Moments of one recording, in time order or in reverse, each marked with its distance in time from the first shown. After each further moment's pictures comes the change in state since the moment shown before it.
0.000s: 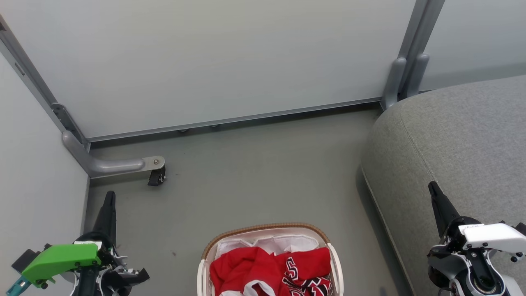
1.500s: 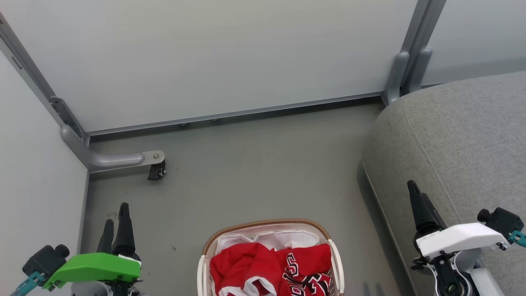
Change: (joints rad) left arm 0.035 0.002 -0.055 0.073 0.661 0.002 -0.159; right arm -0.001 -0.014 0.108 0.031 -0.586 0.000 -0.157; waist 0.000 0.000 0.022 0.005
